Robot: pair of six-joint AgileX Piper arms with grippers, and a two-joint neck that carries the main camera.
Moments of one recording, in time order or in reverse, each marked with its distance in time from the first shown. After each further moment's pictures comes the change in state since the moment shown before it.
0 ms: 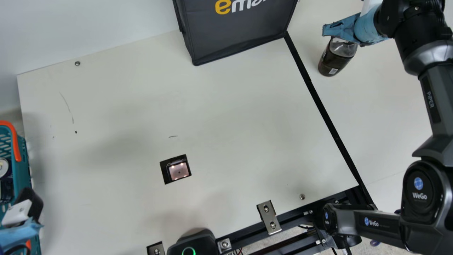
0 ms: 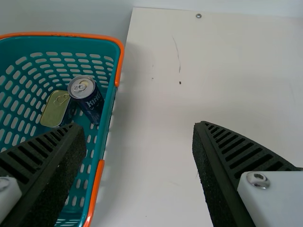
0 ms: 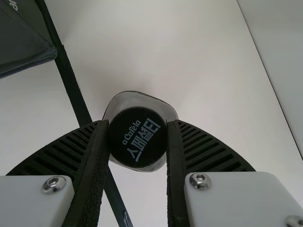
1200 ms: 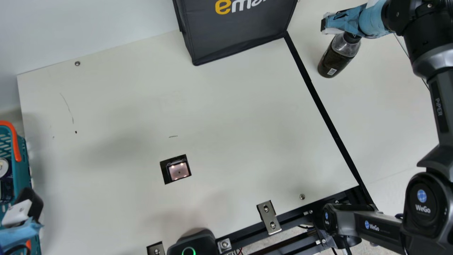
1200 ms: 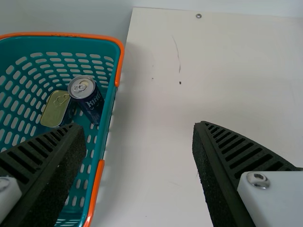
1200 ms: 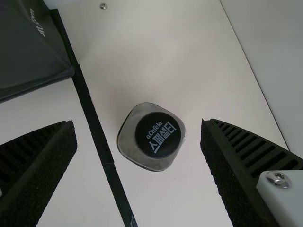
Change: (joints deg) left arm 0.0 0.0 0.0 0.0 0.0 0.0; right arm 0.6 -2.9 -2.3 1.7 0.9 -1.2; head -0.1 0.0
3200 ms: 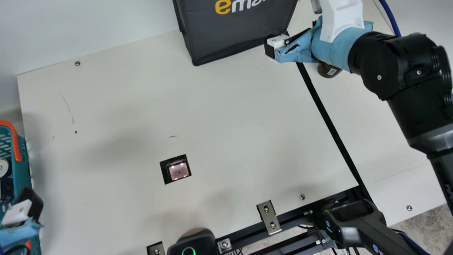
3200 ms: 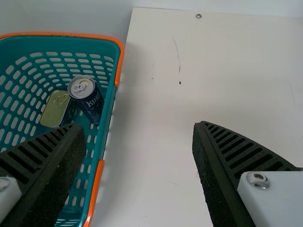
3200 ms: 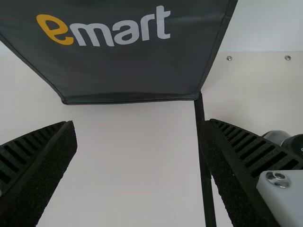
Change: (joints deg) left arm 0.0 0.0 0.0 0.0 0.0 0.0; right arm 16.6 -17.5 13.4 12.0 -9.9 -7.1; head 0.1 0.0
